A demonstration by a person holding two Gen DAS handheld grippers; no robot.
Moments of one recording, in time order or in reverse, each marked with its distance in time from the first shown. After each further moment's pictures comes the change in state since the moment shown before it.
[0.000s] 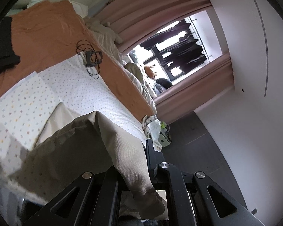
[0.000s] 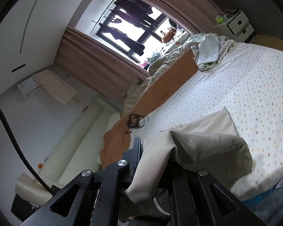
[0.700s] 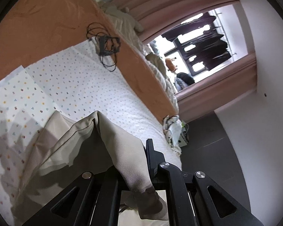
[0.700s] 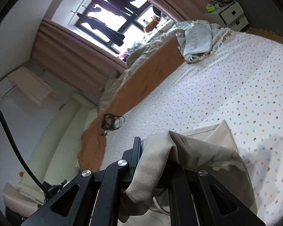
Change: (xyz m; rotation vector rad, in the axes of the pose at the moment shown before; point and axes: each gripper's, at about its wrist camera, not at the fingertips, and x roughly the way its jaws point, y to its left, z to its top) left arm 0.159 0.070 0.062 -0.076 0.080 0.132; right arm 0.153 -0.068 0.058 0.038 0.088 -0.145
